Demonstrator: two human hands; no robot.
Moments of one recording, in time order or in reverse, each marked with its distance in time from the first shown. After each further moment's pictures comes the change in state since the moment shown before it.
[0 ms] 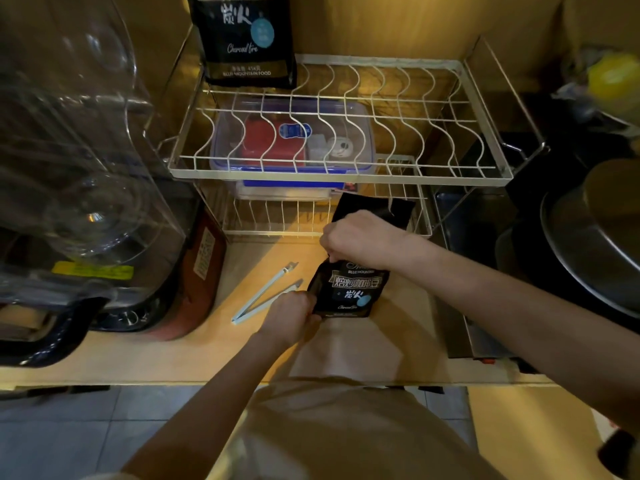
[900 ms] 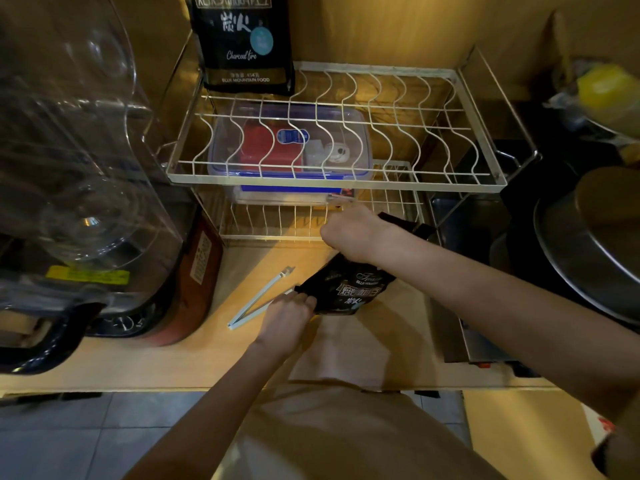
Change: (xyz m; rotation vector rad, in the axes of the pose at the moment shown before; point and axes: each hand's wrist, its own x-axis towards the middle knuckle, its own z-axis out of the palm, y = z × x) left_hand -0.004 0.005 0.005 0.383 0.174 0.145; right_hand 0.004 -0.002 -0.017 -0.119 -0.071 0.116
